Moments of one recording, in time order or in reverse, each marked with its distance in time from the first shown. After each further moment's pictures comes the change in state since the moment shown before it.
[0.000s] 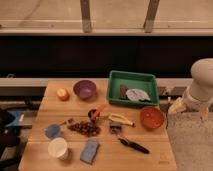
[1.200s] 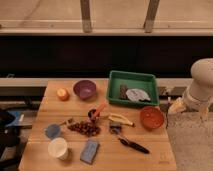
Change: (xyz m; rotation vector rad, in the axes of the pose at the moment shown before) arm 0.000 0.000 0.000 0.000 0.000 0.000
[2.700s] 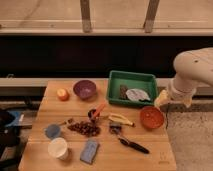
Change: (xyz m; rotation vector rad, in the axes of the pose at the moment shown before) arm -0.024 0.088 -0.024 -0.032 -0.073 -0.184
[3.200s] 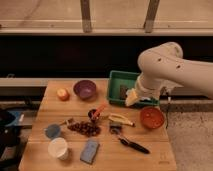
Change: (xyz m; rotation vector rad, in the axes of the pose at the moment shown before) arm 0.002 0.137 -0.025 -0.082 -0.056 -0.302
